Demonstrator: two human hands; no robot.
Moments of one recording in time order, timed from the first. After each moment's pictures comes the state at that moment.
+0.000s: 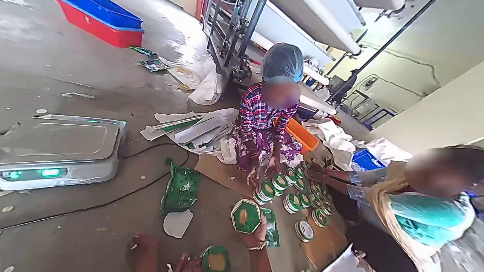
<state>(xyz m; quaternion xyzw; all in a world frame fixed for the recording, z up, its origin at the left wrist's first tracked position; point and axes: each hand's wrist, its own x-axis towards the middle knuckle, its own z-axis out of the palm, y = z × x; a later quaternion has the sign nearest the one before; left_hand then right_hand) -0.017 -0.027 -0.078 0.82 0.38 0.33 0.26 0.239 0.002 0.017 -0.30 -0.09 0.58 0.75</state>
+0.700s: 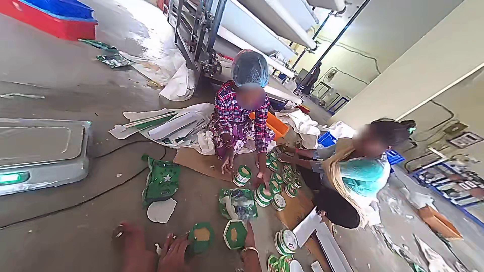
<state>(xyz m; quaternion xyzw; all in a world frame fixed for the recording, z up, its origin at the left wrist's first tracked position) -0.014 -0.029 -0.076 0.83 0.36 0.37 0.20 0.210 -0.118 0.000 -0.71 0.11 0.31 0.62</state>
